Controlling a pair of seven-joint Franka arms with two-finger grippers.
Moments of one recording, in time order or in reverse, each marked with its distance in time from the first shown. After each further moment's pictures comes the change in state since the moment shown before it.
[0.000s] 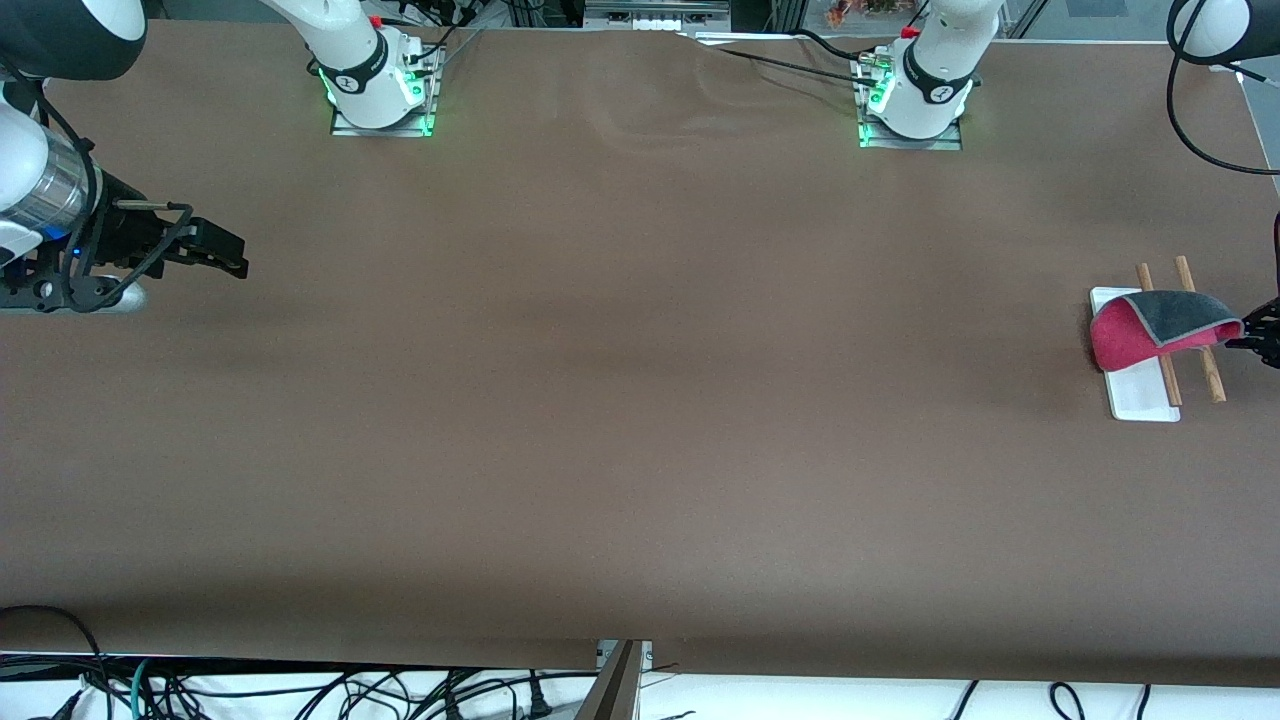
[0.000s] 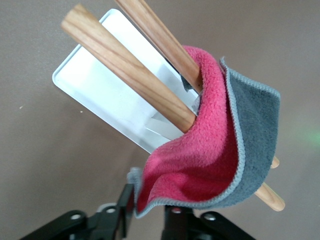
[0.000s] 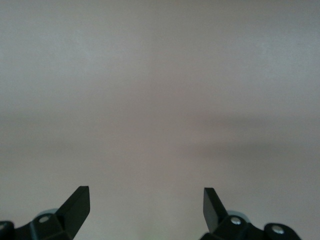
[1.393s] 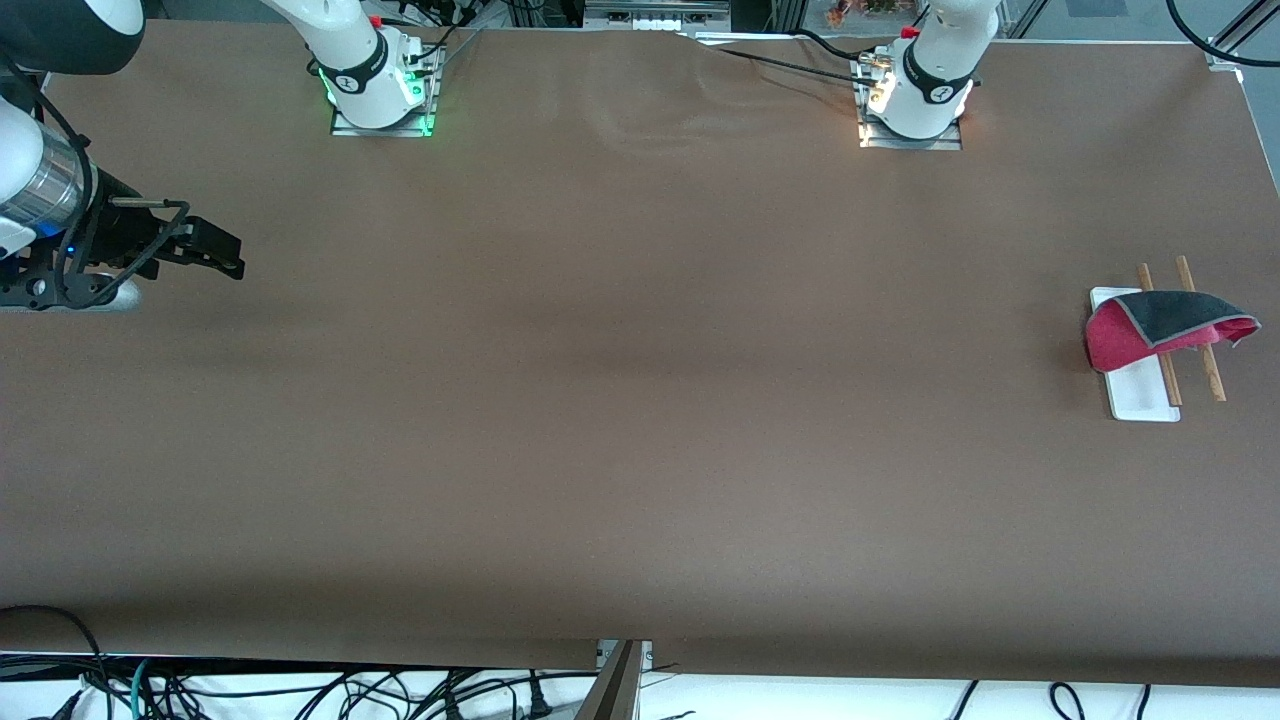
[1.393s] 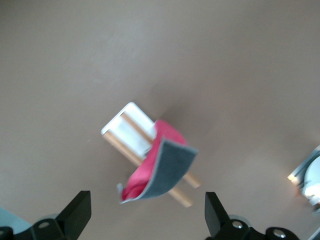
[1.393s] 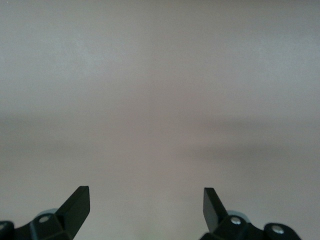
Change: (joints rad) left arm -0.179 -0.349 -0.044 0.069 -0.057 -0.198 -0.324; right arm 0.000 0.000 0.003 0.007 -0.009 0.002 -0.001
